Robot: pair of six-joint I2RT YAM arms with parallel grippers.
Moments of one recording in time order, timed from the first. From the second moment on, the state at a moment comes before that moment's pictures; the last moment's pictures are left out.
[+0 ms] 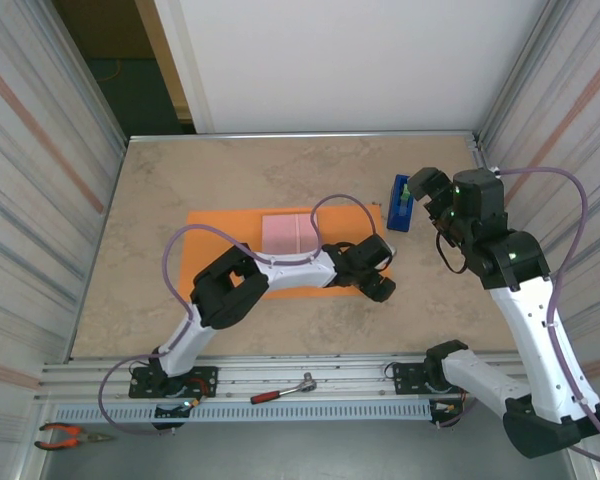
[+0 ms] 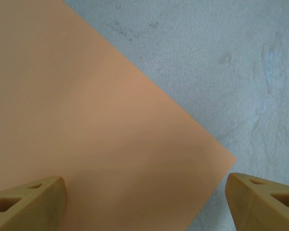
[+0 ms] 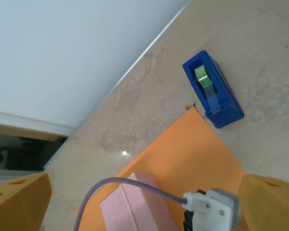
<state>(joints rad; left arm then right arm) -1.11 2.20 1.59 -0.35 -0.03 -0.30 0.32 0.95 1.31 -0.92 0.21 1.02</state>
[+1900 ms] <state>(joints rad) -1.11 2.01 1.34 -0.10 -0.22 -0.21 -0.15 0.98 0.56 -0.41 -0.67 0.82</state>
